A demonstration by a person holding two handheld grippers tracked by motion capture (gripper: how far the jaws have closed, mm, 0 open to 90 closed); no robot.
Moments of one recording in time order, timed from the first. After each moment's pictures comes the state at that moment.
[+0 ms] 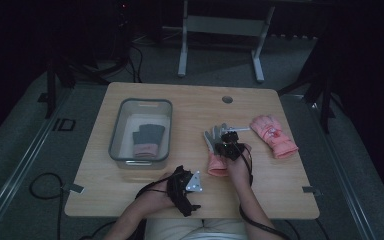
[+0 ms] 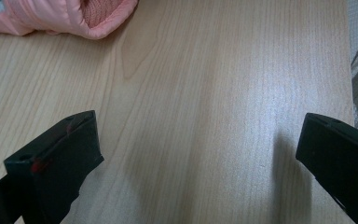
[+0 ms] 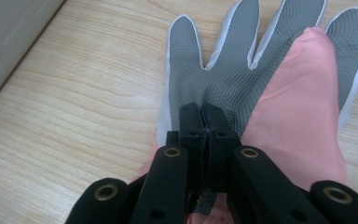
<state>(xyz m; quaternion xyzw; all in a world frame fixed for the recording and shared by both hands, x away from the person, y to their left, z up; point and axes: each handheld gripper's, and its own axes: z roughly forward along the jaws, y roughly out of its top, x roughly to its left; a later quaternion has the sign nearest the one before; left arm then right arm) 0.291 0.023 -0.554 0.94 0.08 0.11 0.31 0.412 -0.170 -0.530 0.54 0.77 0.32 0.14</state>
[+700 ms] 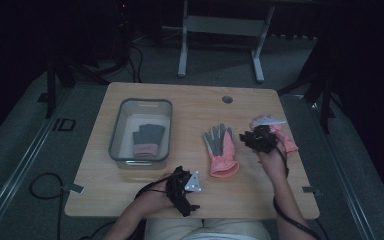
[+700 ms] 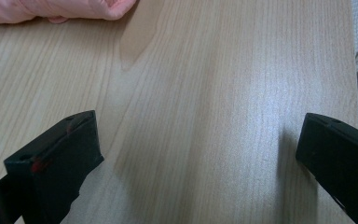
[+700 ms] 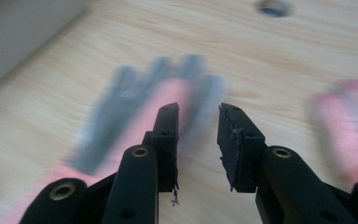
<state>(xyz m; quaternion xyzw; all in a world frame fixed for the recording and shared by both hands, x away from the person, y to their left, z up) 0.292 0.026 -0.558 0.94 0.08 0.10 0.31 0.413 -0.261 -0.480 0.46 0.79 0.36 0.20</state>
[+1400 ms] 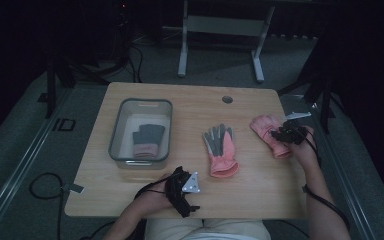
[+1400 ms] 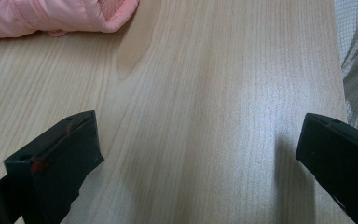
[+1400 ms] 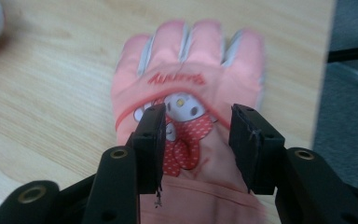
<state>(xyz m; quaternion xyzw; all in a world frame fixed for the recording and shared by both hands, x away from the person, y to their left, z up) 0.290 0.030 -0.558 0.93 0.07 0.10 0.34 0.476 -0.381 -0.509 0.47 0.80 0.27 0.24</state>
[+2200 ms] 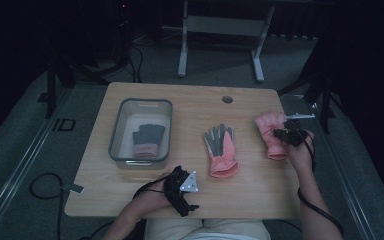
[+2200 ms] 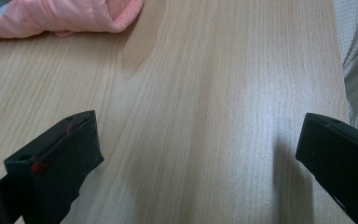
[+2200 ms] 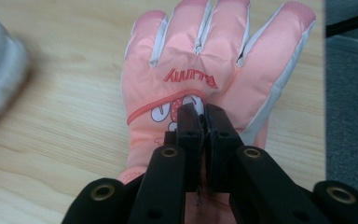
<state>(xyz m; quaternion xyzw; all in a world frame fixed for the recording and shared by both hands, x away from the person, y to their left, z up) 0.291 0.034 -0.558 0.93 0.07 0.10 0.34 0.458 -0.368 -0.496 0.55 0.75 0.29 0.23</state>
